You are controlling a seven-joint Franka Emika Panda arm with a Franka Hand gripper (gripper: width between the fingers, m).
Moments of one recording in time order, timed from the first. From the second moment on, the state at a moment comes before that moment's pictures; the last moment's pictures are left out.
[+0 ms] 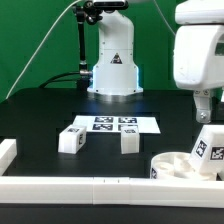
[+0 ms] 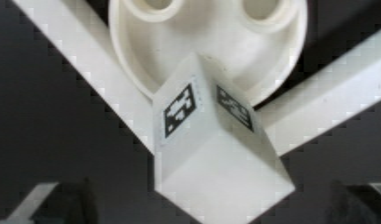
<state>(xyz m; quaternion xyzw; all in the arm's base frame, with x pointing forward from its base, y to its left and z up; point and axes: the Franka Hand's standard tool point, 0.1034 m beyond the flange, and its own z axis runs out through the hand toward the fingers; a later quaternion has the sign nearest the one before) 0.639 0.102 0.113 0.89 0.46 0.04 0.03</state>
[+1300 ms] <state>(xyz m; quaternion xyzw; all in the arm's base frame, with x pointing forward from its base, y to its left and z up) 0.641 0.094 0.087 0.64 0.76 -0.01 0.07</state>
